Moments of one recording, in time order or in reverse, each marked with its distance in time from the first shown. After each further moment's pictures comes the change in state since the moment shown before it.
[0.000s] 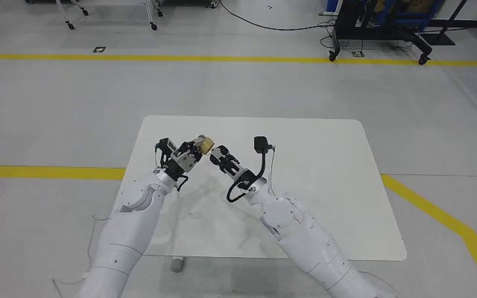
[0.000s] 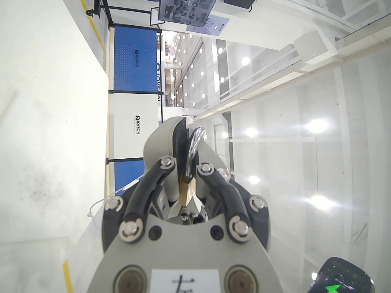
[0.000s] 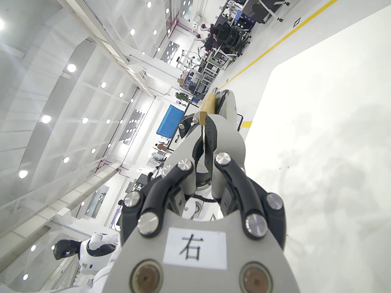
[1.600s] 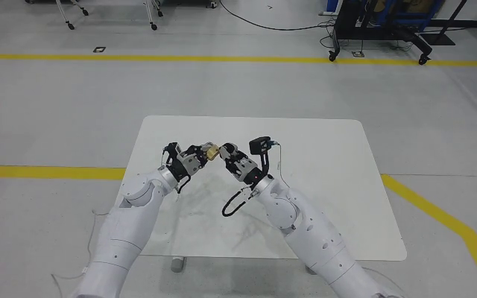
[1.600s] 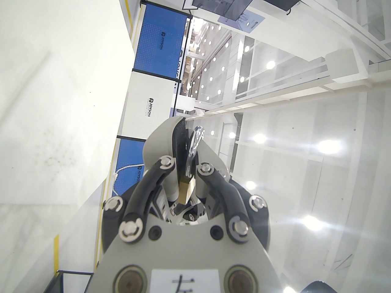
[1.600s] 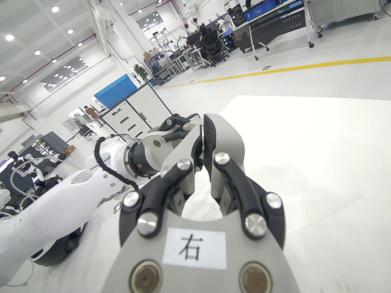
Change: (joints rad) left arm -0.039 0.006 0.019 0.023 0.017 0.219 -0.049; right arm 0.015 0.017 0.055 0.058 -0.566 -0.112 -0.110
